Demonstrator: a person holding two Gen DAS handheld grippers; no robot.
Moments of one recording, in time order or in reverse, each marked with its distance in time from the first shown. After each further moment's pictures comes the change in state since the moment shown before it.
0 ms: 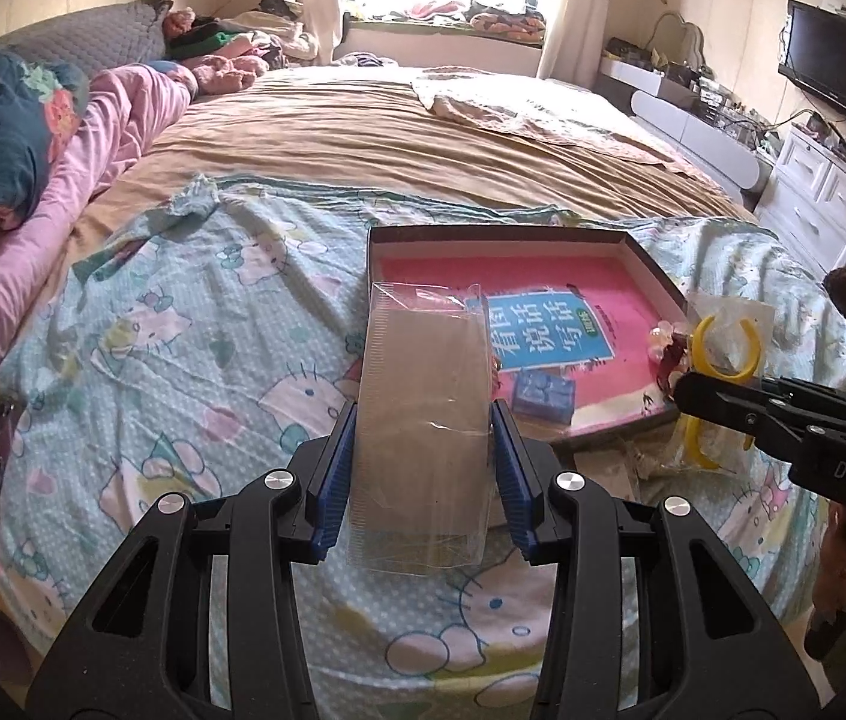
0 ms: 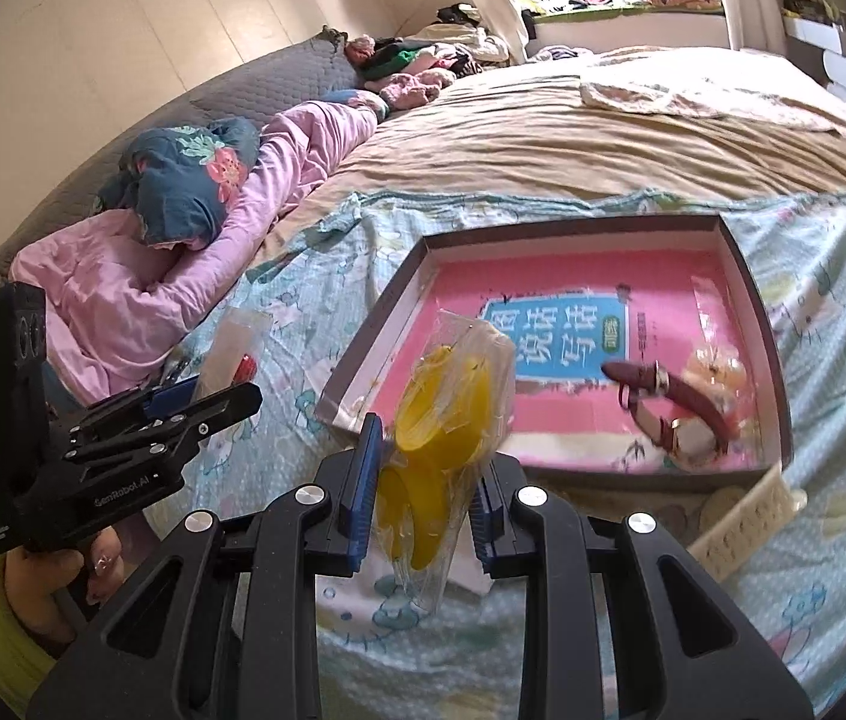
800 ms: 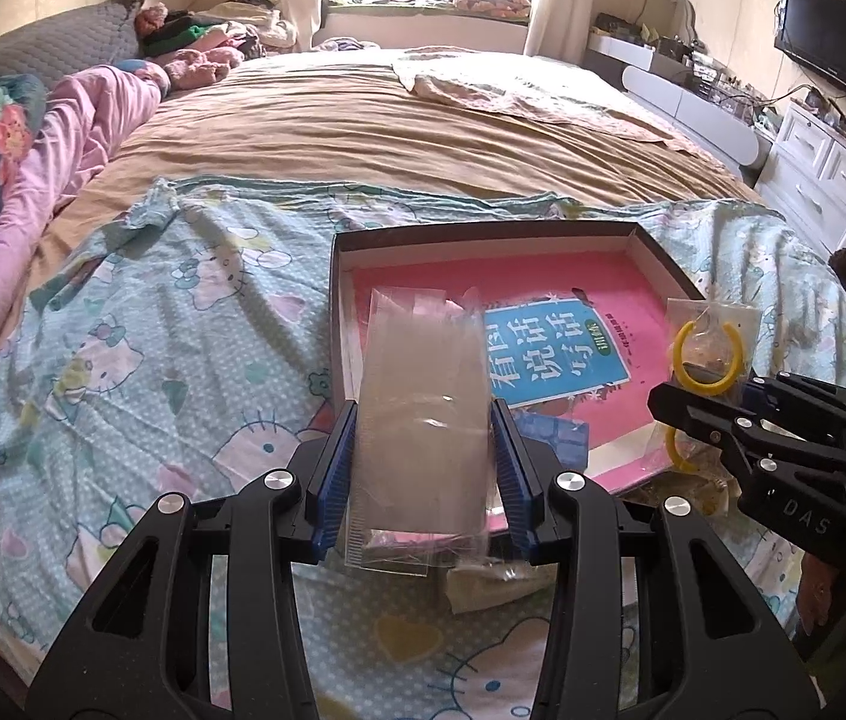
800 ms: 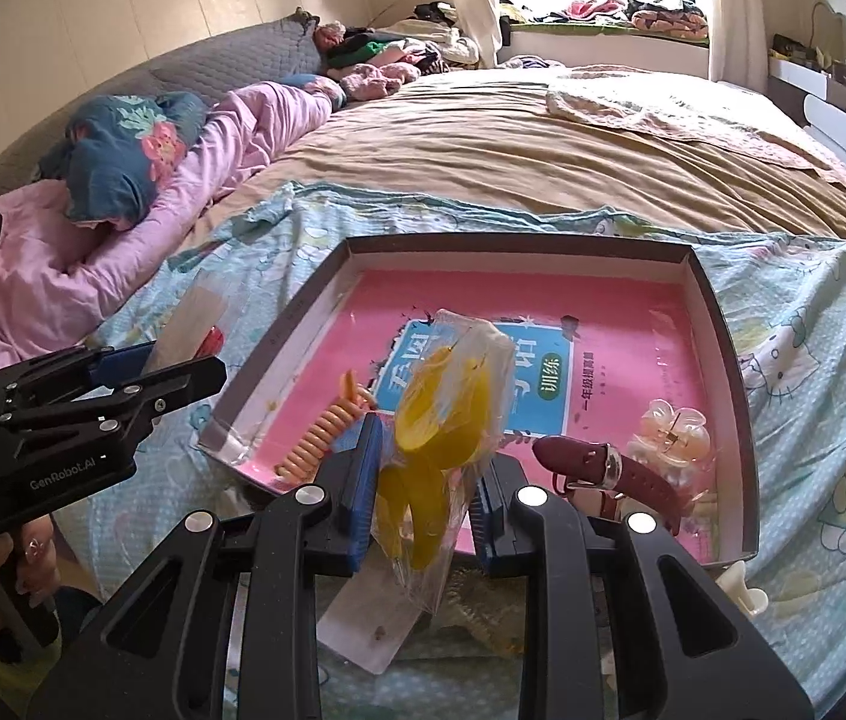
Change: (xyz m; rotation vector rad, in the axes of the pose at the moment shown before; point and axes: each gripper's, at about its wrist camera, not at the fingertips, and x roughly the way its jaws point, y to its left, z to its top) left arm 0.051 -0.010 0.025 0.042 0.048 -0.014; right arm 0.046 -0.023 0.014 -0.068 0.013 -0.167
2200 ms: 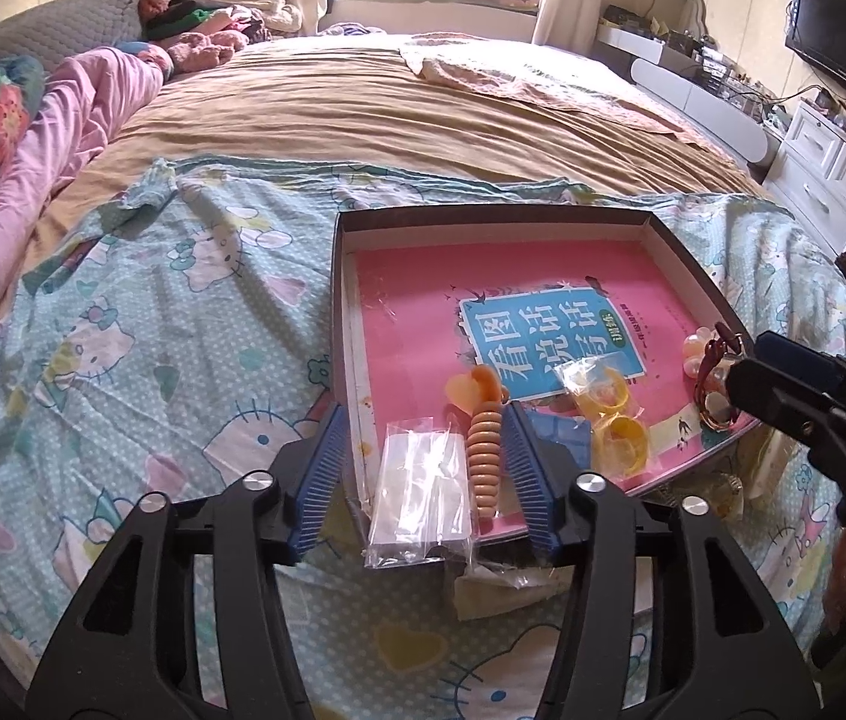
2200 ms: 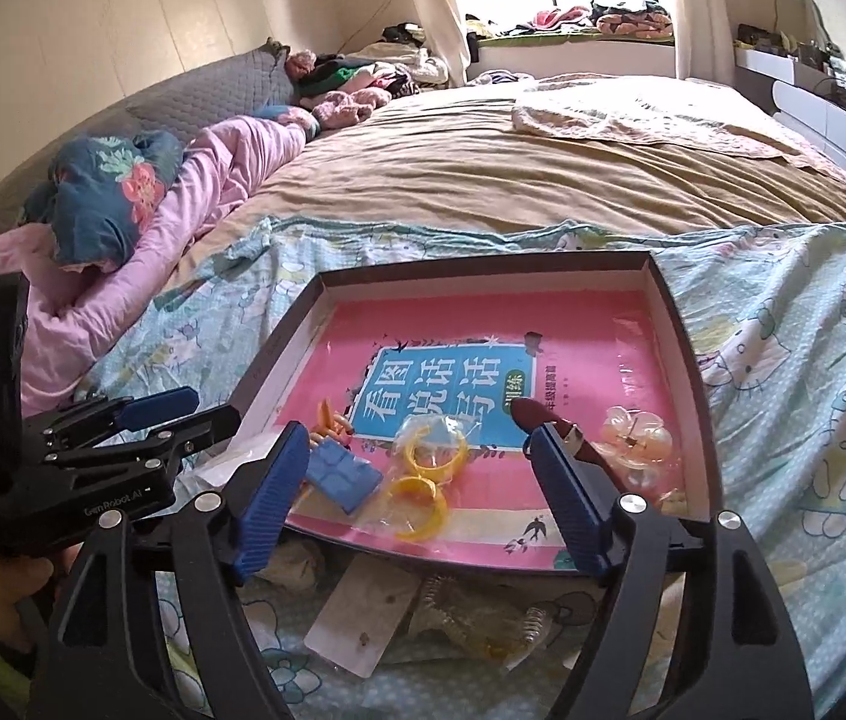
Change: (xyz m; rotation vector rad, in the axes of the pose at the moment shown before) left arm 0.012 0.007 -0.003 -0.018 0.028 0.003; right arm -0.021 -0.017 0.003 0.078 -0.064 -0.024
